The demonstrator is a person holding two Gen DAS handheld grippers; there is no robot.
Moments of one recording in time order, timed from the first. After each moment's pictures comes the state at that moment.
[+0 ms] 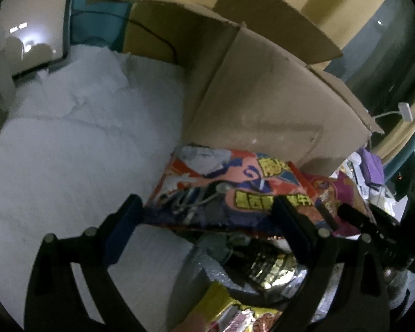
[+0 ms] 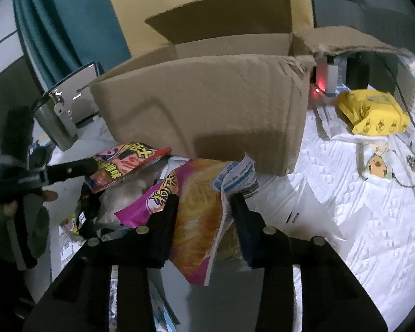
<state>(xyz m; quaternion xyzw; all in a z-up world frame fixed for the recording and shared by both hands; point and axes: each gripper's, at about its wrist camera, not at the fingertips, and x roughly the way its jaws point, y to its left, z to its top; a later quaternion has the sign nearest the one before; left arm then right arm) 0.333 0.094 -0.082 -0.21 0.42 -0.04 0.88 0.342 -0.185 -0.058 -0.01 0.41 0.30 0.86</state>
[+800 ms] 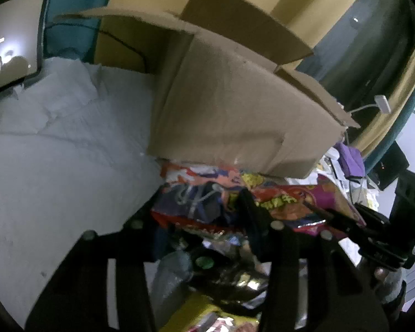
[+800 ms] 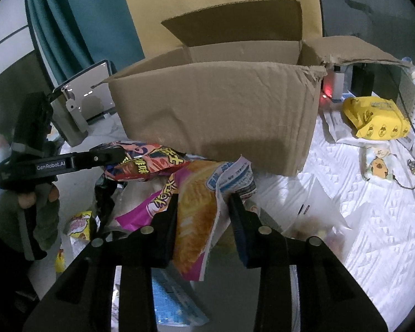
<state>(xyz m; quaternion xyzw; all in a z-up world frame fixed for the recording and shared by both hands) 0.325 0.088 -0.073 -0.20 0.39 -0.10 0.90 0.327 -0.182 -0.050 -0.01 0.40 0.31 0.86</state>
